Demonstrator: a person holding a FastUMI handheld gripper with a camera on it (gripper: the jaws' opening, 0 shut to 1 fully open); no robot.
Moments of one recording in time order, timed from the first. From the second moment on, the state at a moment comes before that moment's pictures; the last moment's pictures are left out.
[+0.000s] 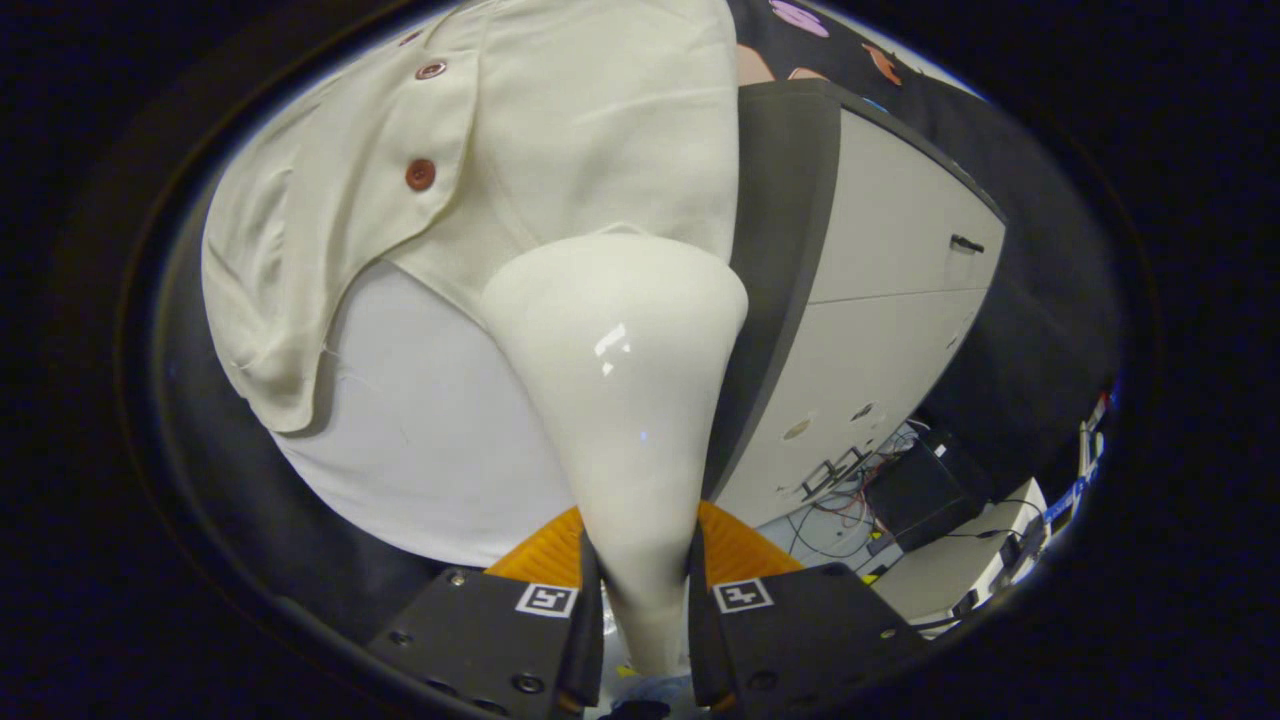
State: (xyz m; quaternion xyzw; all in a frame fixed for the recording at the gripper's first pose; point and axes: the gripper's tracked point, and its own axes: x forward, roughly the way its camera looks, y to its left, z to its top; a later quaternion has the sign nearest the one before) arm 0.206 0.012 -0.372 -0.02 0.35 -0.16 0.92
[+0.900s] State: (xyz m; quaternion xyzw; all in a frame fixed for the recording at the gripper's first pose) arm 0.077 0.025 -0.319 -0.02 0.34 -0.13 0.93
